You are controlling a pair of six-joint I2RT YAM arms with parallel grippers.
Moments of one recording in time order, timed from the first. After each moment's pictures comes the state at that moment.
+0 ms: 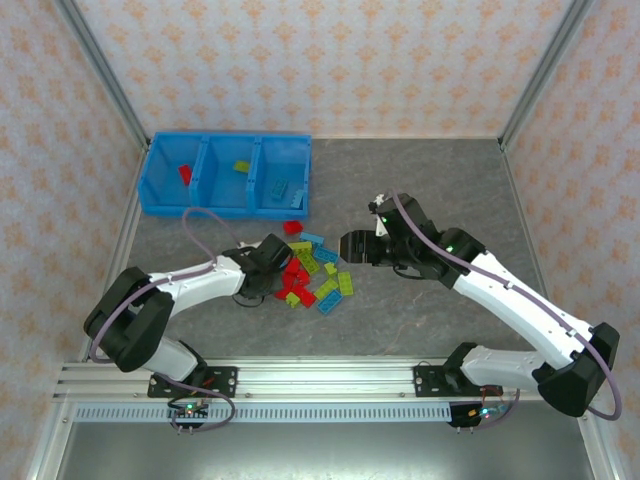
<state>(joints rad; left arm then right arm) -0.61 1.48 0.74 -0.56 -0.20 -0.96 0.75 1.15 1.14 -0.78 -0.10 0.67</state>
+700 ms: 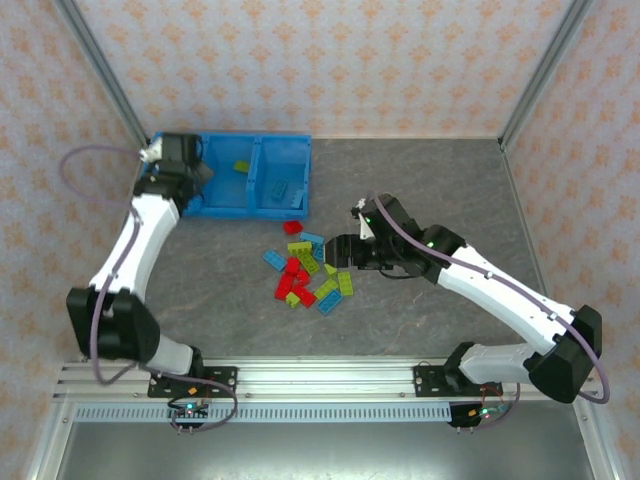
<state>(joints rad) 0.03 1.52 1.42 -0.67 -0.26 -0.84 0.79 1.23 1.14 -0.73 -0.20 0.70</state>
